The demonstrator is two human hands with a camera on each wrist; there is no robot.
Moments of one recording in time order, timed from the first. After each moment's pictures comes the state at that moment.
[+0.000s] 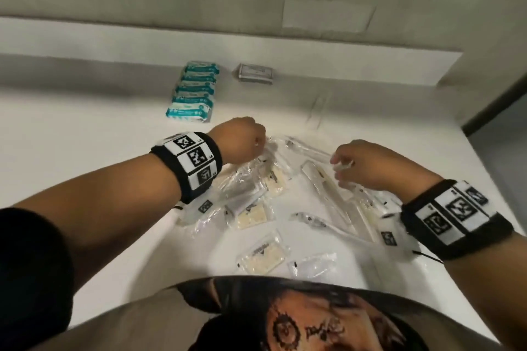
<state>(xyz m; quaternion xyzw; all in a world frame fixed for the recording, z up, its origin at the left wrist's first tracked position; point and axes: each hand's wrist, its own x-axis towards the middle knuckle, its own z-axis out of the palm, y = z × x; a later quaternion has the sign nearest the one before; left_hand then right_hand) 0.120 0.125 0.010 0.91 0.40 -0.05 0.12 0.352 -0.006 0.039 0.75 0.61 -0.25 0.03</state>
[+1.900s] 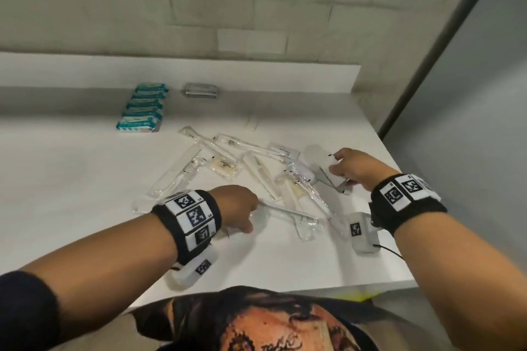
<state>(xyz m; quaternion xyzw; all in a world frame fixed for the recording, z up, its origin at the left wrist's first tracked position) 0.181 -0.047 0.011 0.91 0.31 -0.24 0.16 0.437 -0.104 0.025 0.85 0.38 -0.32 -0.19</state>
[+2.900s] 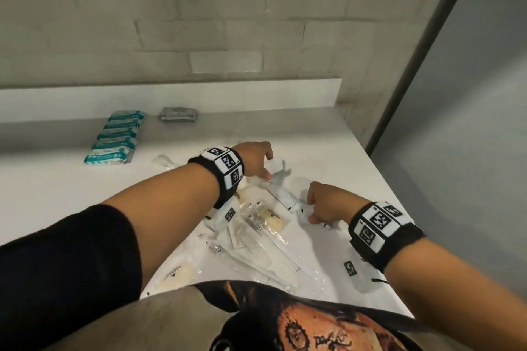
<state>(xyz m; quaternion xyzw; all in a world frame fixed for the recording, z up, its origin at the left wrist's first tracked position) 0.308 0.058 0.030 0.92 0.35 -0.09 0.16 0.441 -0.096 0.003 0.82 0.50 -0.29 0.06</state>
